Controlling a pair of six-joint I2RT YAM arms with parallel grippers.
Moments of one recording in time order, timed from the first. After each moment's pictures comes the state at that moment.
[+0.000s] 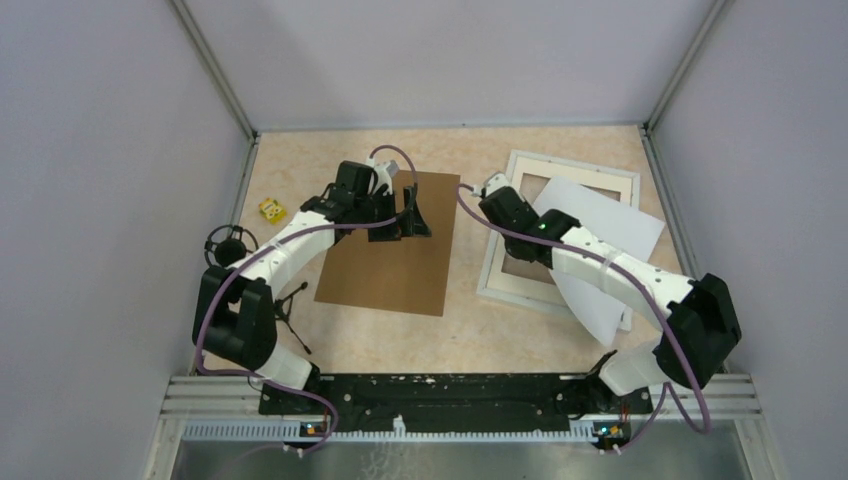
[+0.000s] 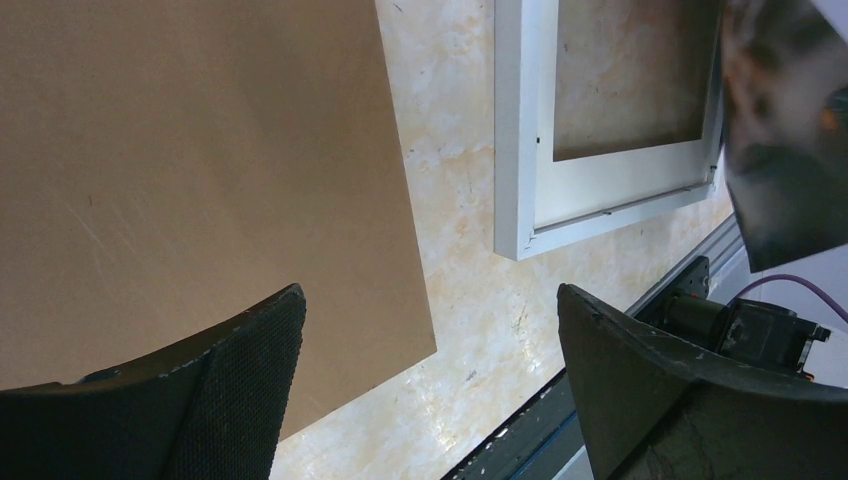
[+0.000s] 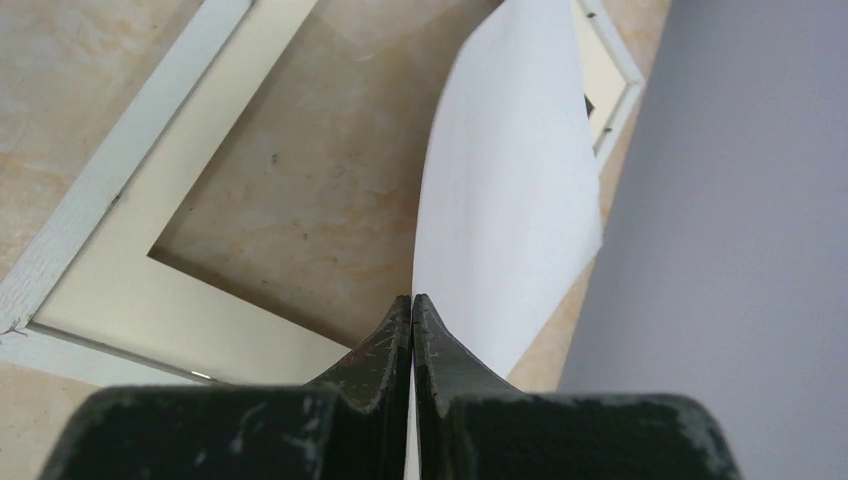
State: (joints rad) left arm -0.37 1.53 1.12 -0.40 0.48 -0.45; right arm 0.75 1.41 1.17 -0.74 0.71 -0.06
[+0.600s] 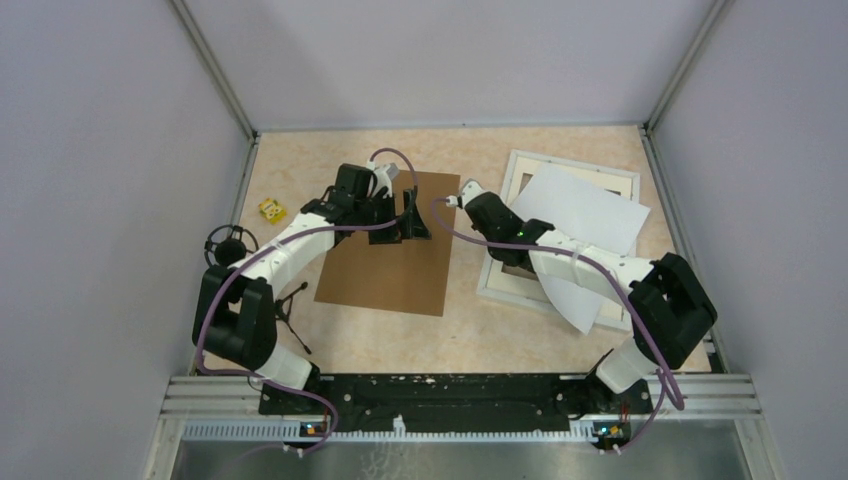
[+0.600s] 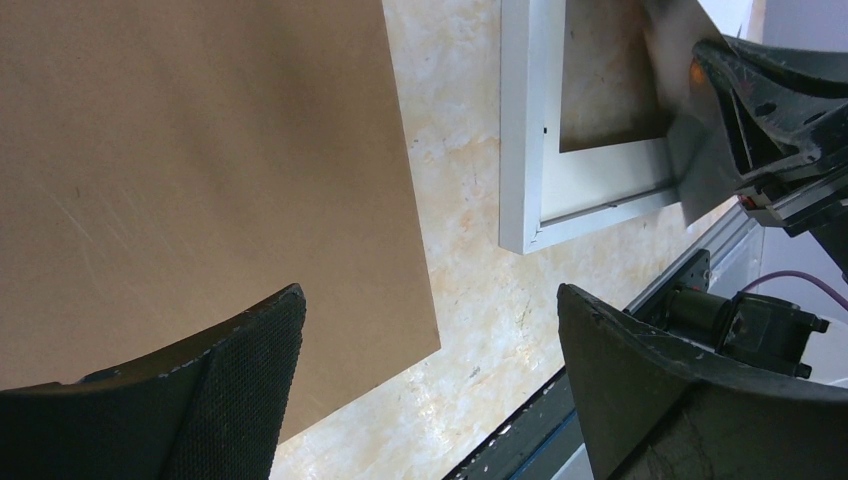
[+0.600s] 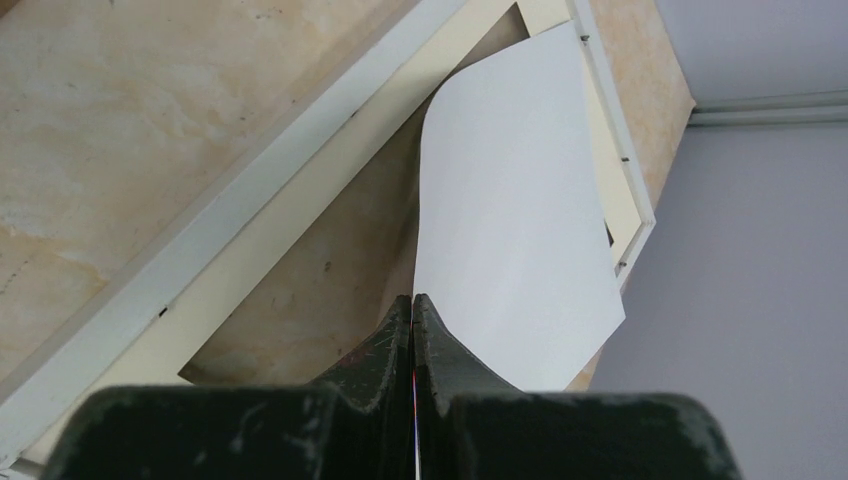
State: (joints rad) left arm -0.37 1.53 1.09 -0.37 0.50 -0.45; right arm 0.76 1.55 1.05 -0.34 0.65 -0.32
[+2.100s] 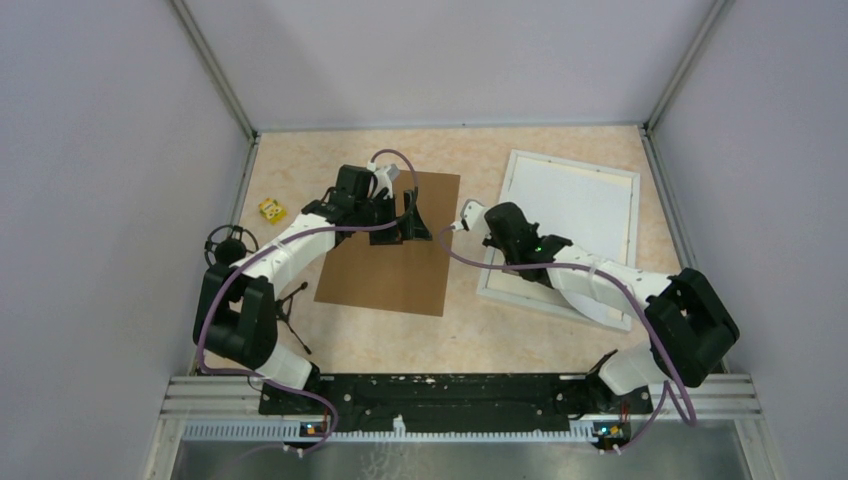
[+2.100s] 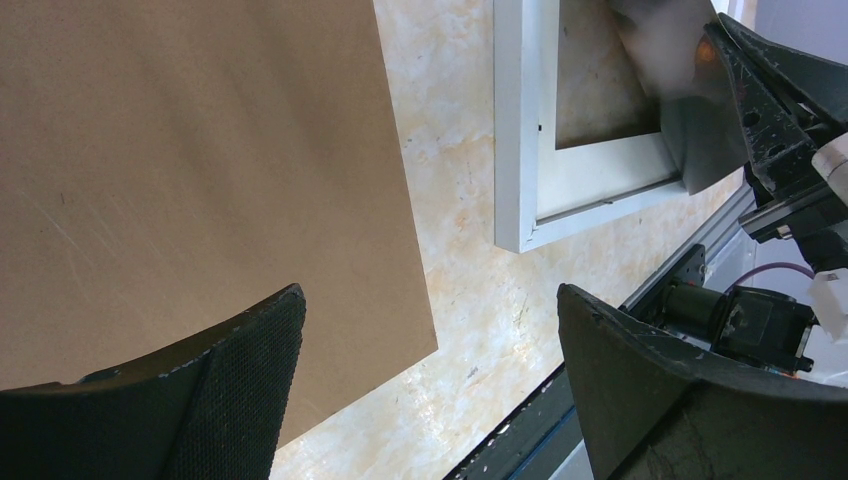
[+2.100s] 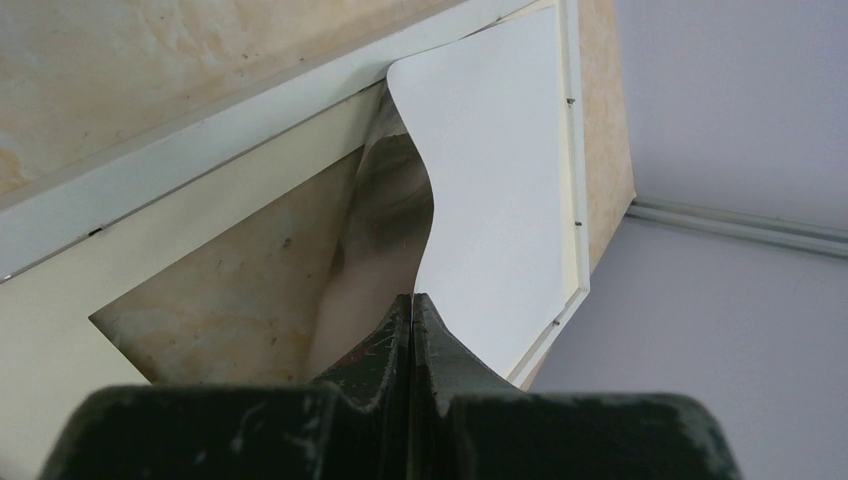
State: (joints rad) left arm -0.37 1.53 1.07 -0.35 0.52 -0.45; right arm 0.71 1.43 0.87 -0.17 0.54 -0.69
